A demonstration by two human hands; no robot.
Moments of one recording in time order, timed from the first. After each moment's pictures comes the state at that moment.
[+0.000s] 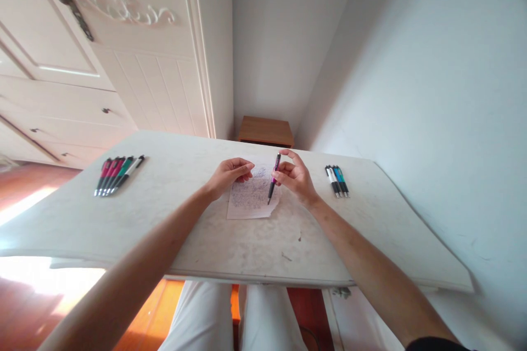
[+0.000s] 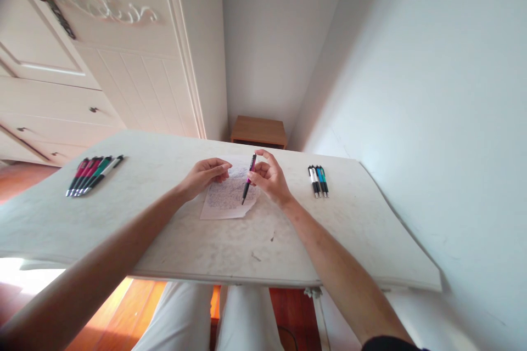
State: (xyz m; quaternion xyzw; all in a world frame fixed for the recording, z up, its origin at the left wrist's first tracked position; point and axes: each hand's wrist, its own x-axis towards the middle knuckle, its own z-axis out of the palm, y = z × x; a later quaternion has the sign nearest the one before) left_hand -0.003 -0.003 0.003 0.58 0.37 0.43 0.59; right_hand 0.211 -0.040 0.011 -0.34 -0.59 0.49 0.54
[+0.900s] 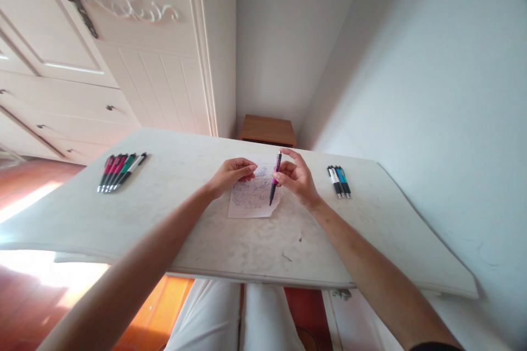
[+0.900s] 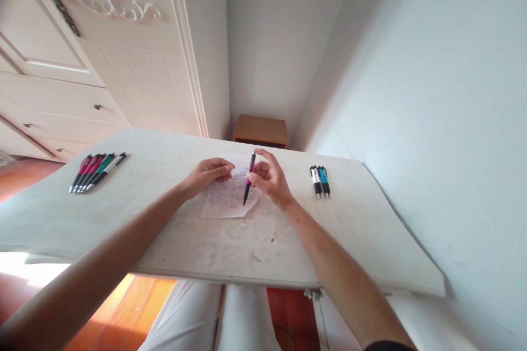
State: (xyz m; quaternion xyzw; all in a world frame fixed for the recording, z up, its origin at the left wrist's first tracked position) left_hand -0.003 -0.002 0.002 0.60 0.37 0.40 0.58; right_hand 0.208 -0.045 0.016 -0.32 -0.61 0.48 0.54
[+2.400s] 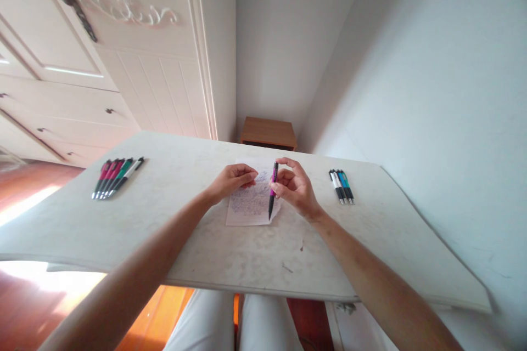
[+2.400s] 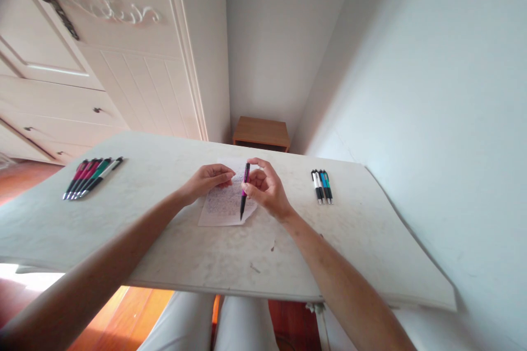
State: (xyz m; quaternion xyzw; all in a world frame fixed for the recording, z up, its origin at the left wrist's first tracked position) left_hand -0.001 -0.001 0.003 0.64 0.38 0.37 0.55; right_hand 0.201 -0.056 0.019 -0.30 -0.60 0.51 0.54
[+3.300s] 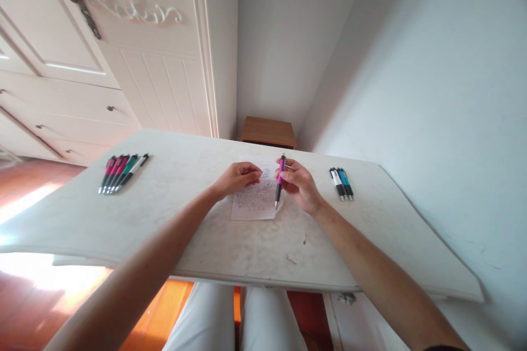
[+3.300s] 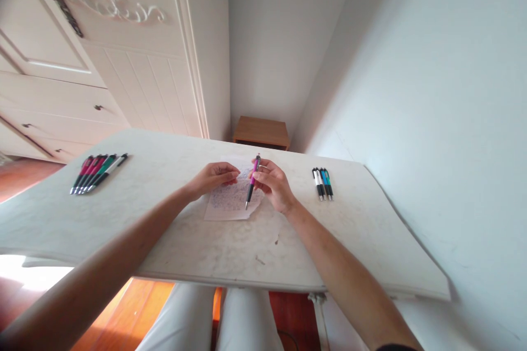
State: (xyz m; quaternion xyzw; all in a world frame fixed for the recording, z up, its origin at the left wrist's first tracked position) left_hand 0.000 -0.002 0.002 0.65 0.38 0.35 0.55; right_hand 0.204 -0.046 0.015 -0.32 -0.47 0.62 0.54
